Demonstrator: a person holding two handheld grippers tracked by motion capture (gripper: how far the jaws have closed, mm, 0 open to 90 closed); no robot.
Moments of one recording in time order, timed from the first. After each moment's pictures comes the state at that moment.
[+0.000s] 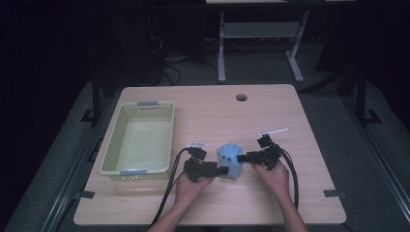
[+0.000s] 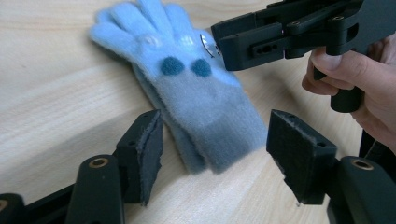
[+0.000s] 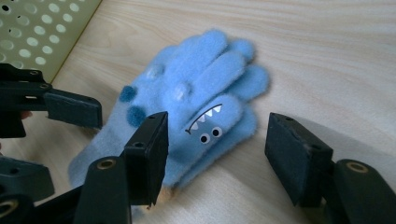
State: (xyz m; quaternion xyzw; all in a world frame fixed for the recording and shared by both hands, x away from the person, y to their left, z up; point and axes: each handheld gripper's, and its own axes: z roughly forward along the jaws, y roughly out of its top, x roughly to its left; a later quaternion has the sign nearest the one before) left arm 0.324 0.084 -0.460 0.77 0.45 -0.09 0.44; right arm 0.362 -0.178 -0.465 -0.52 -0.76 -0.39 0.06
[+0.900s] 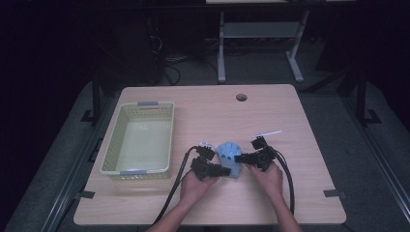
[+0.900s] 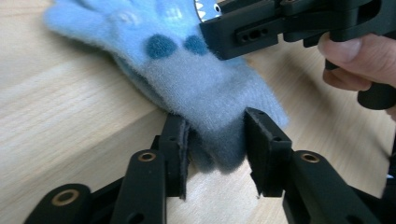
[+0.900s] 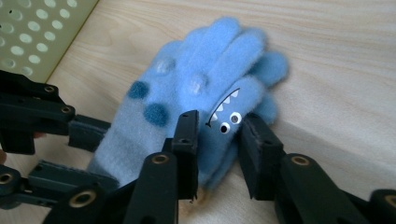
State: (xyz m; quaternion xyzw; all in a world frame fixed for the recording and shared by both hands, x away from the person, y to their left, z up) left arm 0.332 0.062 -0.465 0.81 0.44 -0.09 0.38; right arm 0.359 -0.160 -0.469 -0.52 -0.76 -0.38 0.04
